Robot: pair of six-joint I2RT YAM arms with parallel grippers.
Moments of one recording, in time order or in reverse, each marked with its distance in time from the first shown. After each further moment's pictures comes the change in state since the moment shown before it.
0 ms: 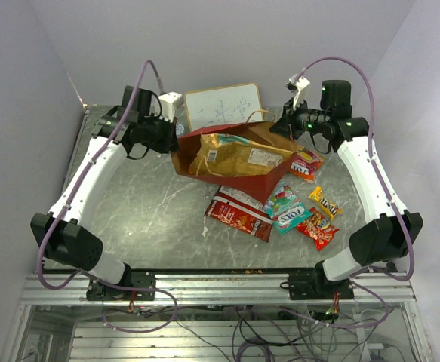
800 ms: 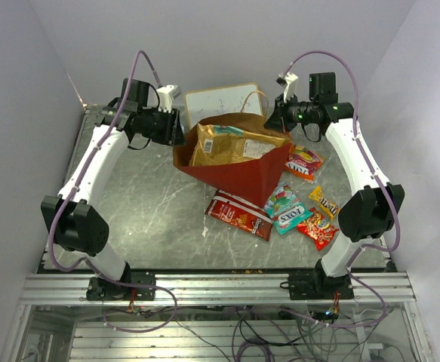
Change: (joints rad) left arm 0.023 0.128 0.061 0.045 0.106 -0.053; right arm -0.003 0.199 0.167 -0.059 -0.021 -0.016
